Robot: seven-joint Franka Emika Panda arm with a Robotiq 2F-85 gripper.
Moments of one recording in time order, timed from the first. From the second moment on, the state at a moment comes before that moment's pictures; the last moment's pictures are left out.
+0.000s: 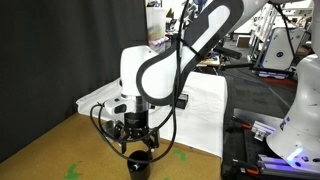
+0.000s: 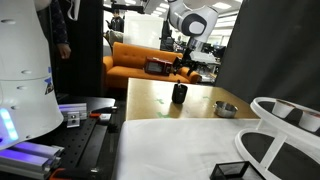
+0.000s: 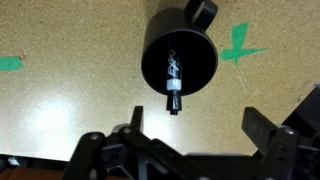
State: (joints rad) arm 0.20 0.43 0.30 -1.99 0.28 2.46 -1.58
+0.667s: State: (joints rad) arm 0.19 0.51 0.31 -1.92 0.26 2.46 -1.58
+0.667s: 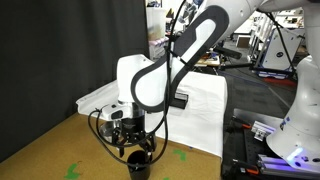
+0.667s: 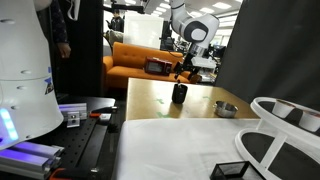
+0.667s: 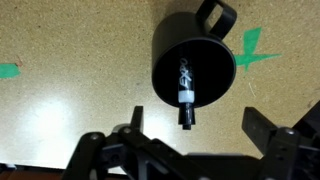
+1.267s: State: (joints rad) arm 0.17 0.58 0.35 -1.89 0.26 2.47 -1.58
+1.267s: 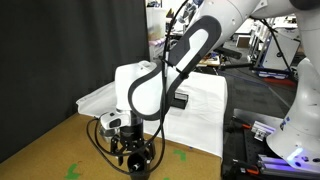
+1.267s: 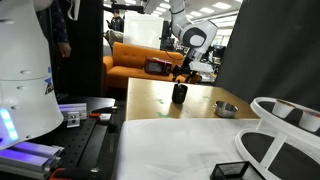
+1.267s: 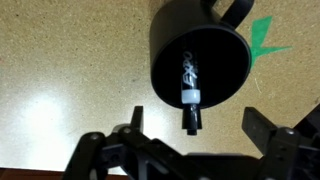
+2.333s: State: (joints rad) arm 0.15 0.61 0.38 -1.86 0.26 2.49 -1.58
